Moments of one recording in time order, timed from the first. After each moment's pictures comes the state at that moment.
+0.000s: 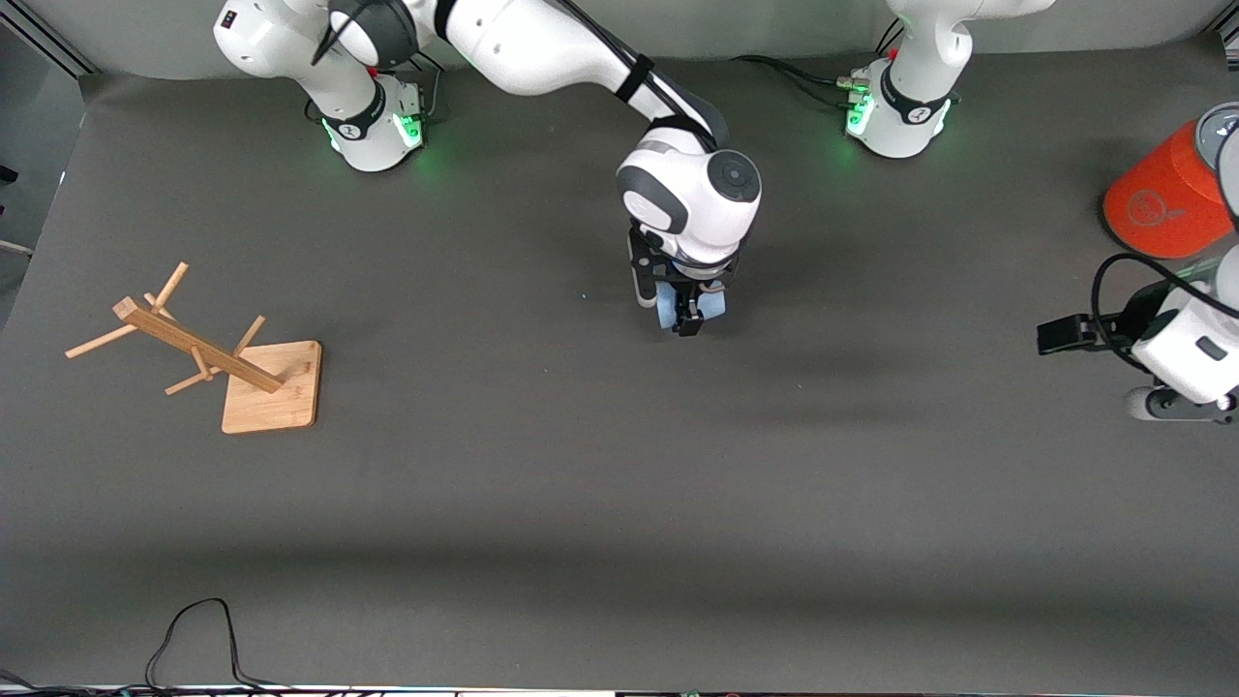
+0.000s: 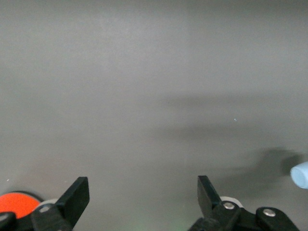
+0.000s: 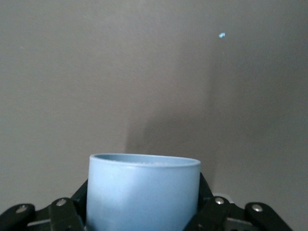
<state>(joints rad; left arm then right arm) -0.01 0.27 -0.03 -1.41 0.02 1.55 -0.02 1.11 0.97 -0.16 -1.14 -0.05 1.96 2.49</state>
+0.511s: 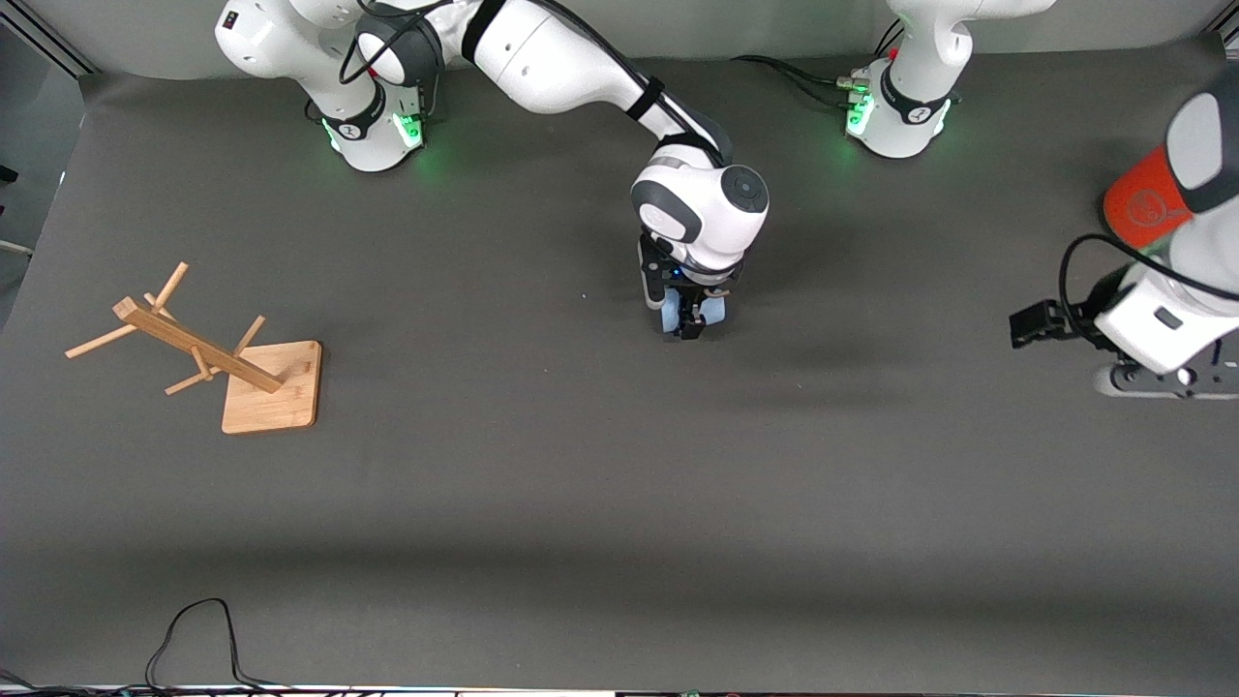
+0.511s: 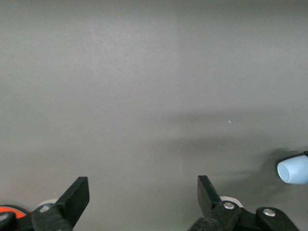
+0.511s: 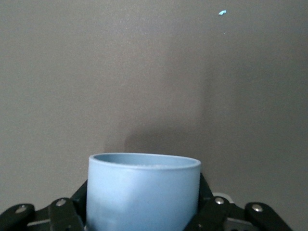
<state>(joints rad) -0.04 0.10 -0.03 -1.67 0.01 1.71 -0.02 1.12 1.04 -0.16 -1.10 -0.06 1.96 2.52</state>
